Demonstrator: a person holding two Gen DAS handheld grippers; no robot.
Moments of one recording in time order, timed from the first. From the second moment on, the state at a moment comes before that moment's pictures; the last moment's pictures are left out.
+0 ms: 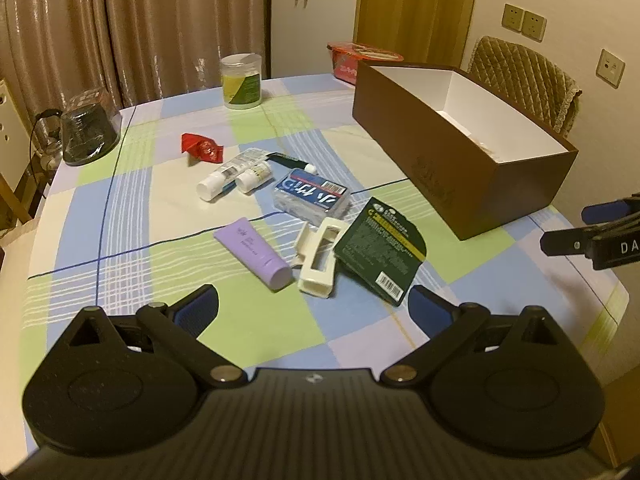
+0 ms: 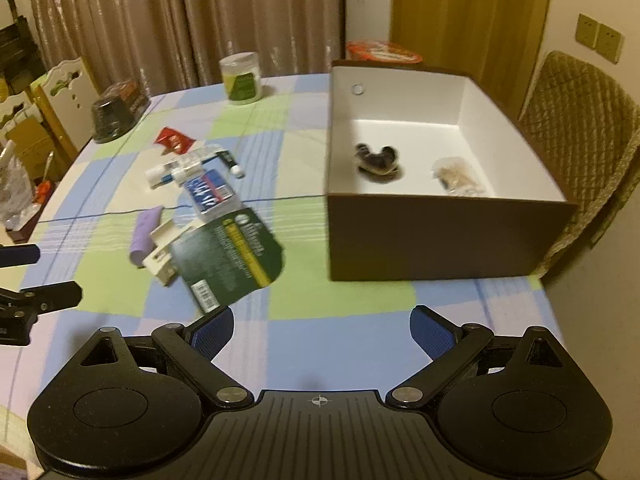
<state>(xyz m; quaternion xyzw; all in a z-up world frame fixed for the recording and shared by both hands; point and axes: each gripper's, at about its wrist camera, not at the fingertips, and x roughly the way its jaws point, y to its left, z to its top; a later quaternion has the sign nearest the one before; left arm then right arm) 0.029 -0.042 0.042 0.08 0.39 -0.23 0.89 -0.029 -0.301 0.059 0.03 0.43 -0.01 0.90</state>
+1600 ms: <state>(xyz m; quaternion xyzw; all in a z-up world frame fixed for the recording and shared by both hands) 0.190 -0.020 0.007 0.16 0.41 -0.24 0.87 0.133 -0.213 0.038 -0.09 0.41 0.14 0.90</state>
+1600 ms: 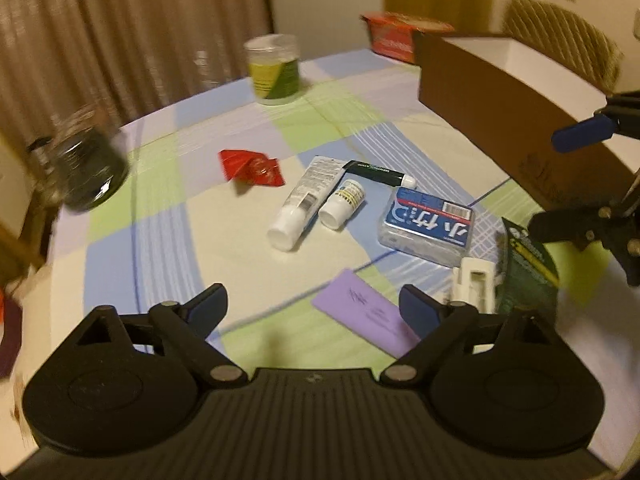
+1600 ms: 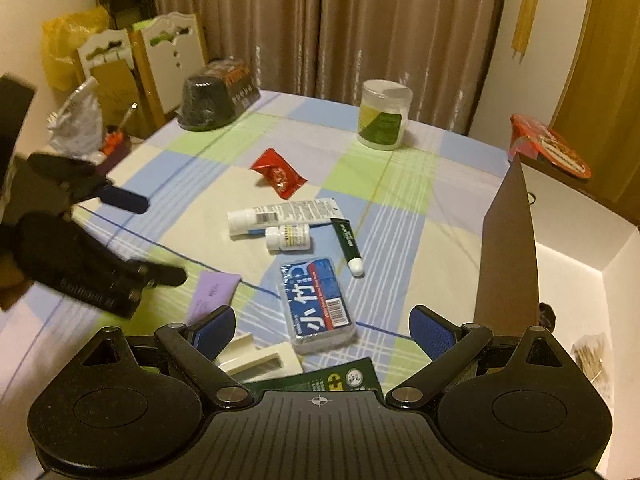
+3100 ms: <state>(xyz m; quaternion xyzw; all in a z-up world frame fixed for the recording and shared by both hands) 0.298 -0.086 -0.052 -0.06 0.50 -0.15 0.85 0.196 -0.212 -0.027 -0.11 0.44 0.19 0.87</state>
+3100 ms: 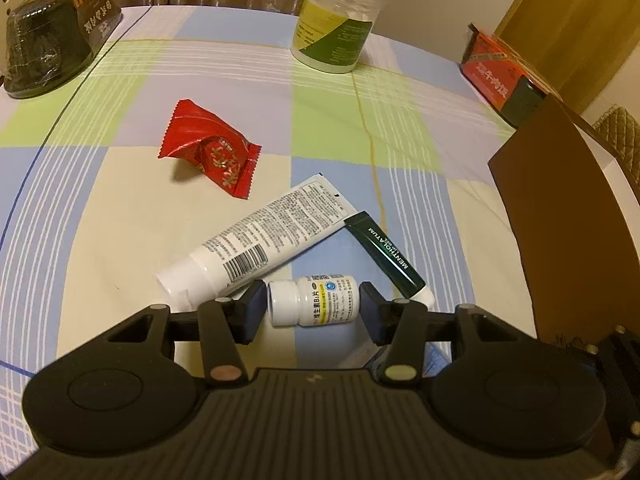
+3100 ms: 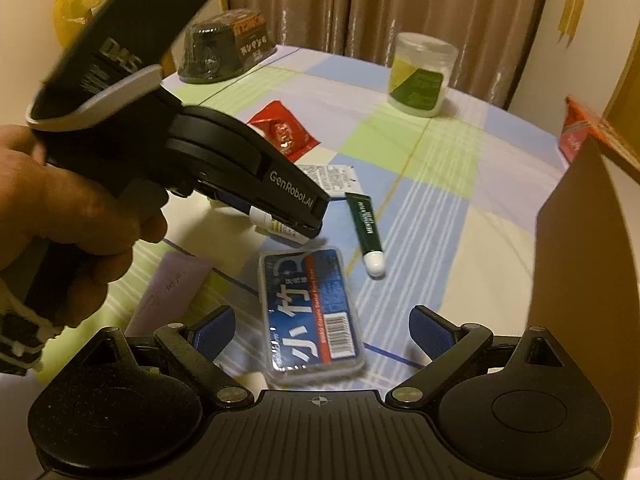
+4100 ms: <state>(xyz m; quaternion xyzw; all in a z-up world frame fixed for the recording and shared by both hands) 0.293 -0.078 -0.032 -0.07 0.48 -0.18 0.85 0.197 -0.216 -0.027 -0.08 0.46 0.16 0.87</state>
